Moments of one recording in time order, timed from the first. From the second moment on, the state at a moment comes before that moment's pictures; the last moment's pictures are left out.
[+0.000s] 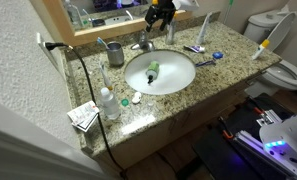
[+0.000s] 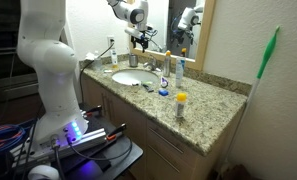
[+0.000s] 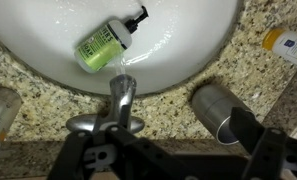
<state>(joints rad) 0.17 0.26 0.13 -1.86 0.28 2.36 -0.07</state>
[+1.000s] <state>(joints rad) 0.18 0.51 0.10 -1.64 0.14 2.51 0.16</state>
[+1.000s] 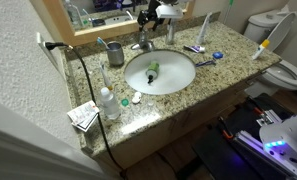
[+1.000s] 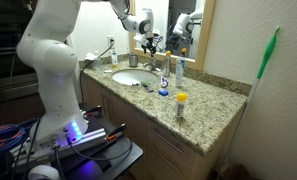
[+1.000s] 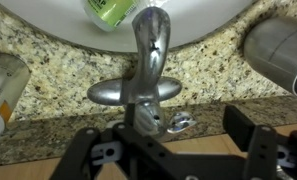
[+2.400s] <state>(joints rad) 0.17 0.55 0.06 -1.64 0.14 2.23 0.26</state>
